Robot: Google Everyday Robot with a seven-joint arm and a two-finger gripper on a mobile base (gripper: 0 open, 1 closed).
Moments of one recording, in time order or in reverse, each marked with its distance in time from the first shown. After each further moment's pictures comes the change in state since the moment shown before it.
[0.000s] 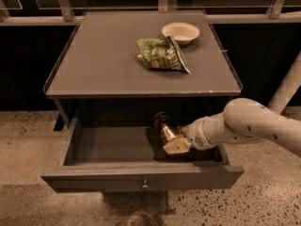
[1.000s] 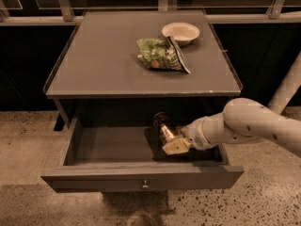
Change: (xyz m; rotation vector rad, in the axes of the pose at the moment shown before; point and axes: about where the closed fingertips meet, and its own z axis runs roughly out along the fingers) arm 0.000 0.000 0.000 0.000 0.000 0.000
